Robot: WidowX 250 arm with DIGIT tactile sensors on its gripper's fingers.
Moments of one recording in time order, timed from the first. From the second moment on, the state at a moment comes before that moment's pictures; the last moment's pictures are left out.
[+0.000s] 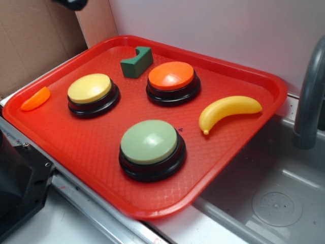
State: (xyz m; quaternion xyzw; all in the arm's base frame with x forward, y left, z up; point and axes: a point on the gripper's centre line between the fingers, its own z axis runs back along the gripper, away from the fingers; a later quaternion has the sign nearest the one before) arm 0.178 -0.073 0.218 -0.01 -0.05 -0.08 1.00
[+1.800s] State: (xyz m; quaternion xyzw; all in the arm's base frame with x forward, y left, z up) arm 0.297 -0.159 0.019 0.02 -0.03 -0.12 0.99
